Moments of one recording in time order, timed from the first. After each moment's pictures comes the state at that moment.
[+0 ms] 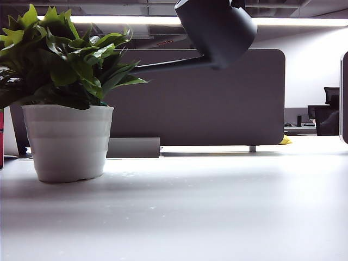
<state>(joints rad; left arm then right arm) -0.23 0.84 1.12 -0.78 -0.06 0.19 0.32 1.88 1.99 0.10 -0.07 -1.41</state>
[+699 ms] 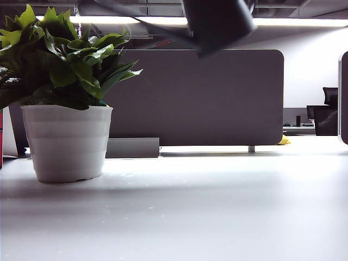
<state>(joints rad) -0.23 0.83 1.13 -0.78 -0.06 0.19 0.28 1.81 1.99 -0.08 0.03 -0.85</state>
